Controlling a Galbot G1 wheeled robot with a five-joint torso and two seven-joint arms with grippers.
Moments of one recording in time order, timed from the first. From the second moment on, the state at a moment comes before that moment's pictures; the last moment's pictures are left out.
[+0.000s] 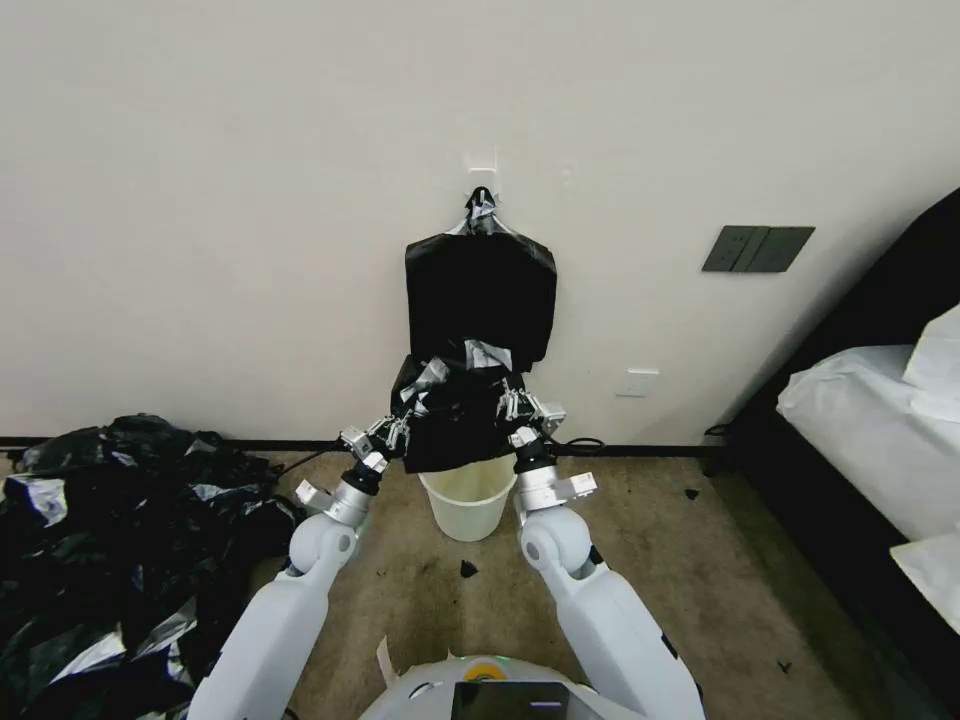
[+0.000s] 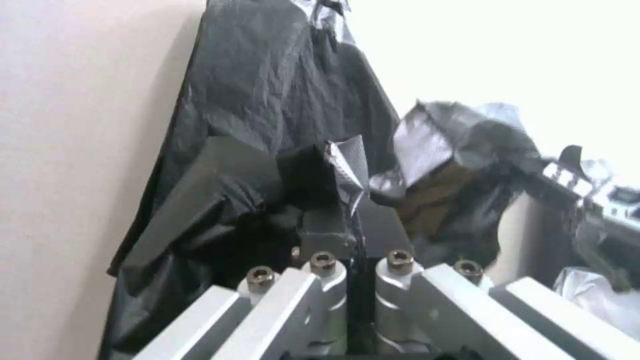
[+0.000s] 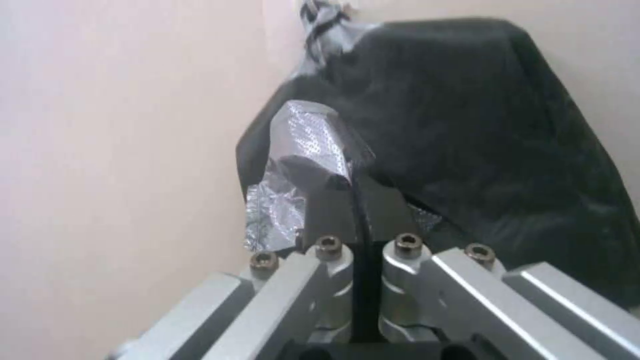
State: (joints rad) left arm 1.19 -1.18 -0.37 -1.75 -0.81 -0.34 0.51; right arm -1.11 1.40 0.09 1.91 0.44 0.37 0.09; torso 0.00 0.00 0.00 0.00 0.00
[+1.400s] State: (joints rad) left arm 1.21 -1.11 -0.50 -1.66 -0.68 -0.39 0.59; right arm -1.11 1.40 -0.01 1.88 0.53 0.28 0.13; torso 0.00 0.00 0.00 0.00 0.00
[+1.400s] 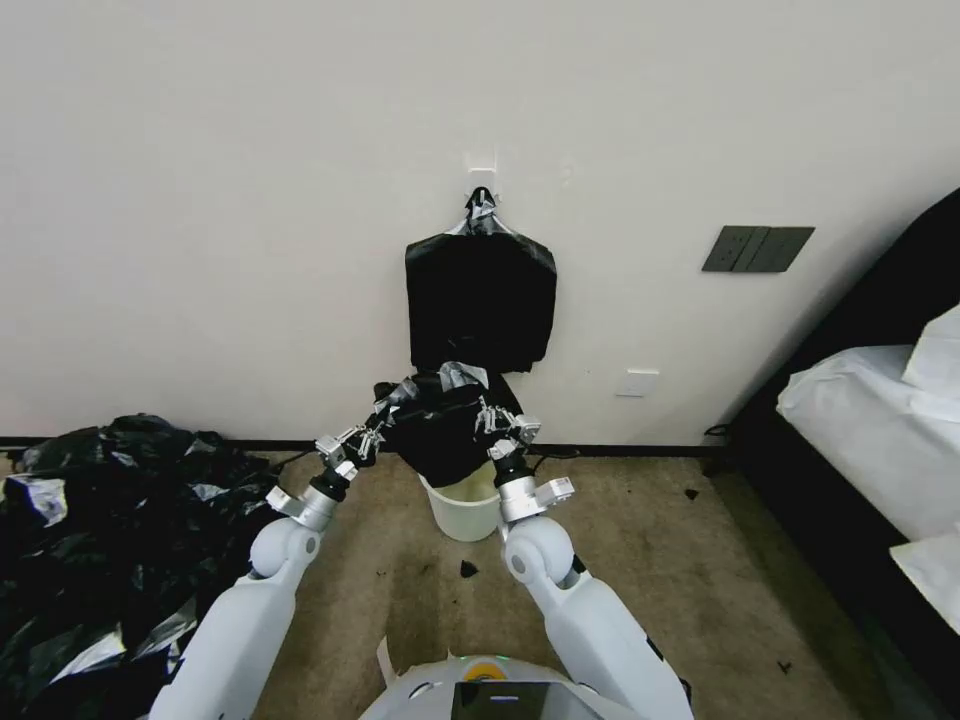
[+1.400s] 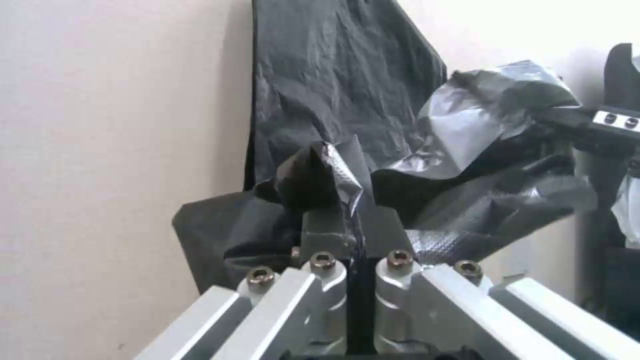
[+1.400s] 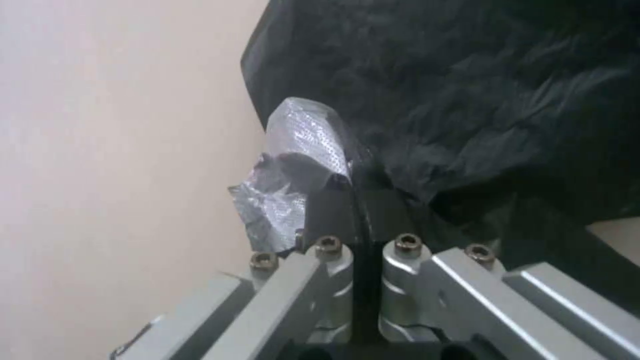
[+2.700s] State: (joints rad) left arm 1.25 -1.12 -0.43 -1.62 -0.46 -0.40 0.60; right arm -1.22 1.33 -0.10 2.05 0.53 -0.01 0.43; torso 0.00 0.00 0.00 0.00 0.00
